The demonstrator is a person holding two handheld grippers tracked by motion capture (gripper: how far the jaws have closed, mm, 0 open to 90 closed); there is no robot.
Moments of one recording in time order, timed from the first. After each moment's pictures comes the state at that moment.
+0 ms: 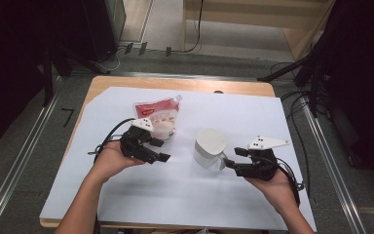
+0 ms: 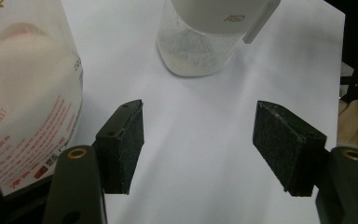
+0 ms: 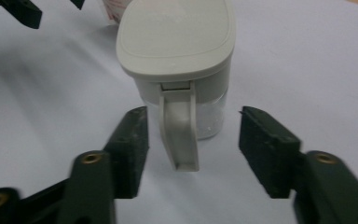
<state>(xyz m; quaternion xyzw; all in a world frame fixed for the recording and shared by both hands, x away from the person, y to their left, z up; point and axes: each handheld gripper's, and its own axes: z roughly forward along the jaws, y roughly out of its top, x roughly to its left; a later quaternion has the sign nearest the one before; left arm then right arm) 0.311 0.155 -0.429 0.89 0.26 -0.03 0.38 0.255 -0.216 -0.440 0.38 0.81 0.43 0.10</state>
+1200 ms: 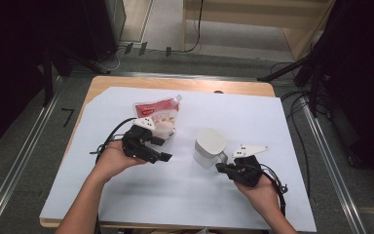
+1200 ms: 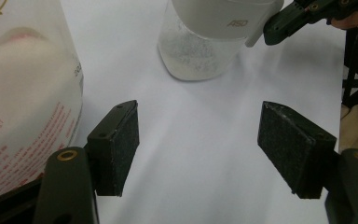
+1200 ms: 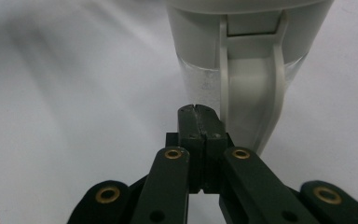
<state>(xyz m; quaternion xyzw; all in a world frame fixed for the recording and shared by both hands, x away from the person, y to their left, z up) 0.313 0.151 -0.430 0.89 0.26 -0.03 0.38 0.254 -0.189 -0.476 0.36 0.84 0.41 0.05</state>
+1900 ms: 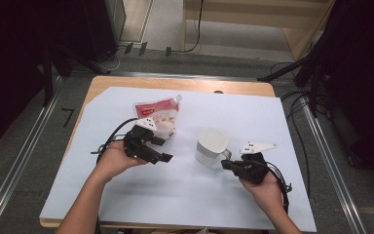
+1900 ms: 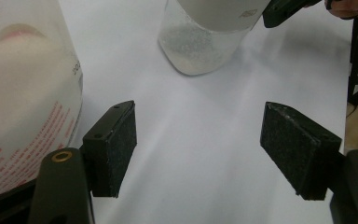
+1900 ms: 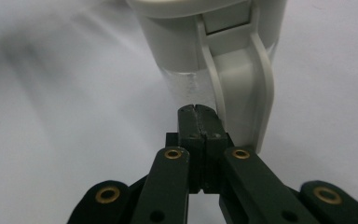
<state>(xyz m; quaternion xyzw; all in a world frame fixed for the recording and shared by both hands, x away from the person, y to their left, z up) 0.314 0.148 -0.431 0.89 0.27 -0.03 0.38 0.264 -0.207 -0.479 0.38 0.82 0.43 0.04</state>
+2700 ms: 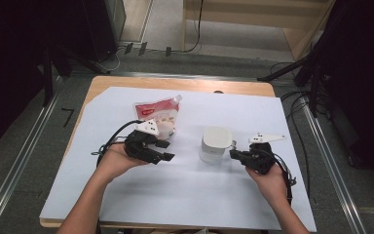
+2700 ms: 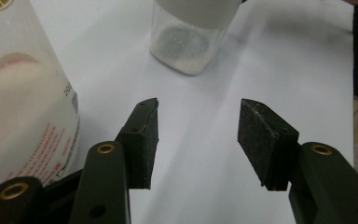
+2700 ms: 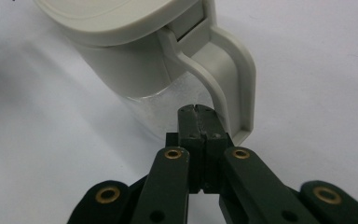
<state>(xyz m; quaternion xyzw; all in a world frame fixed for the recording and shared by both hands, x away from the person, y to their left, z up) 0.306 0.140 -0.431 0.90 0.24 0.00 0.38 0.291 -0.230 -0.480 0.43 0.80 0.42 0.06</state>
